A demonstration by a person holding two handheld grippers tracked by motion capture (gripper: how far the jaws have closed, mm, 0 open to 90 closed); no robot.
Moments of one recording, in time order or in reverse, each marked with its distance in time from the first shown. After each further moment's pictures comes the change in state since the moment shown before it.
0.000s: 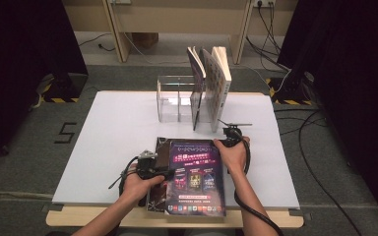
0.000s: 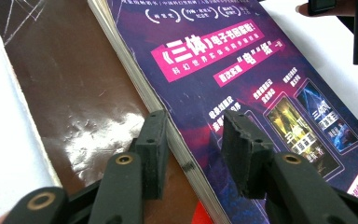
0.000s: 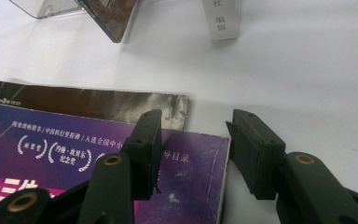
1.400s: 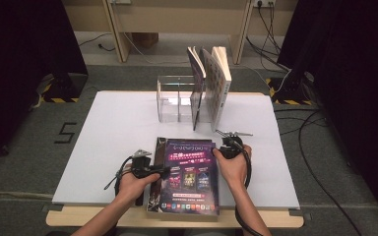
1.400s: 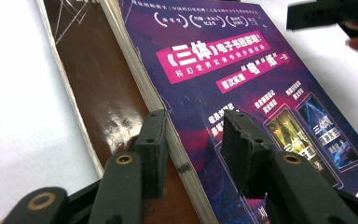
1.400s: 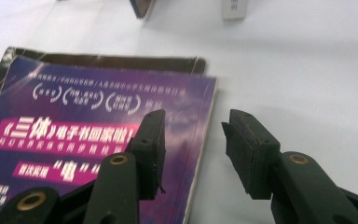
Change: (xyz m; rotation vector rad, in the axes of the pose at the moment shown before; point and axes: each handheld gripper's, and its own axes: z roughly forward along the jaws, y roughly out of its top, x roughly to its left) left arm 0.011 0.000 -0.008 -0.032 0.030 -0.052; right arm 0.021 -0.031 -0.029 -0.081 -0.057 -0.075
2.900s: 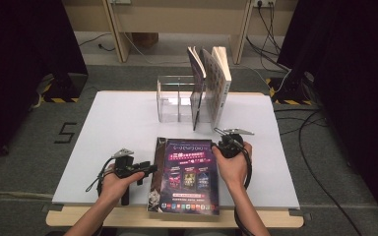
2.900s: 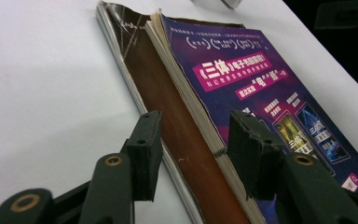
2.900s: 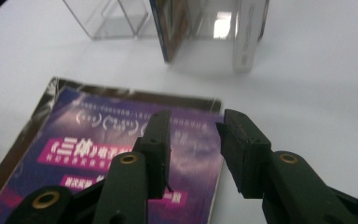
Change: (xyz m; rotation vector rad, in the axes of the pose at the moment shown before) left arm 0.030 -0.003 -0.031 -0.064 -0.034 -0.018; right arm 0.020 0.003 -0.029 -0.091 0.004 -0.044
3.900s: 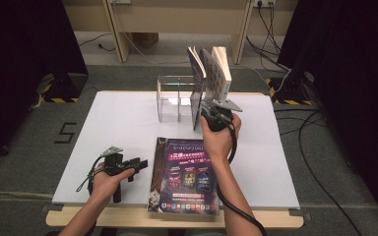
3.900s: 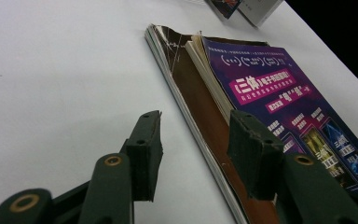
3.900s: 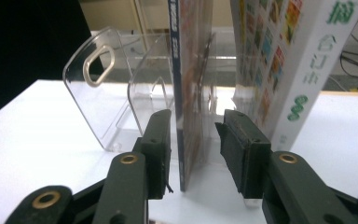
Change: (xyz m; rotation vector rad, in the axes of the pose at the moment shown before) left arm 0.023 0.005 -0.021 -0.051 0.051 -0.021; right arm 0.044 0.077 -0.001 -0.291 -0.072 -0.075
